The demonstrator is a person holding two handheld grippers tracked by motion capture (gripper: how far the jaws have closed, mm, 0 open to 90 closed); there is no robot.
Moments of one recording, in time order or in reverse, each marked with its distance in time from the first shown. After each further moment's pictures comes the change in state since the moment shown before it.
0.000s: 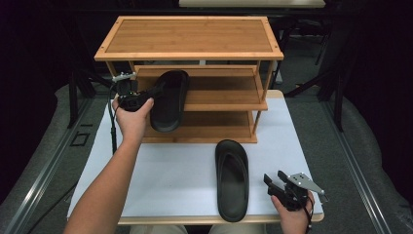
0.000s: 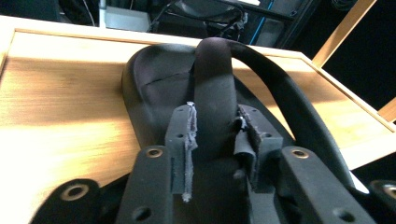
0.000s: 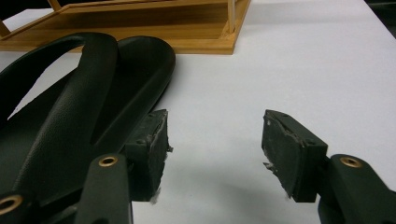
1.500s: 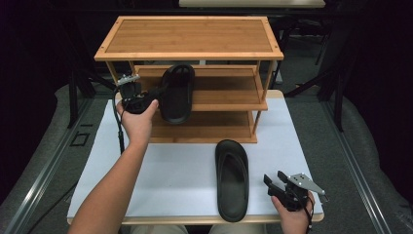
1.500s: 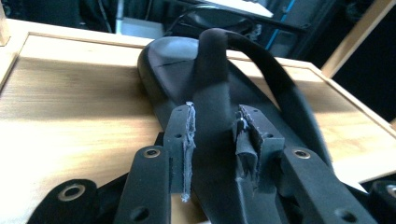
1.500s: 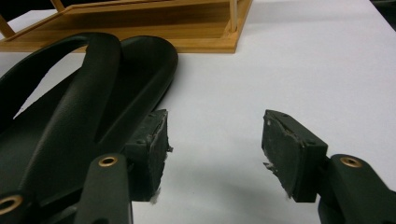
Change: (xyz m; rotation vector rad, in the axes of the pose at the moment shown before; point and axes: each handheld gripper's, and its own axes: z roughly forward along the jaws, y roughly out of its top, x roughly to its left) left arm -0.016 -0.008 -0.009 -0.030 0.061 -0.002; right arm 0.000 -0.001 -0.001 -0.008 0.010 0.007
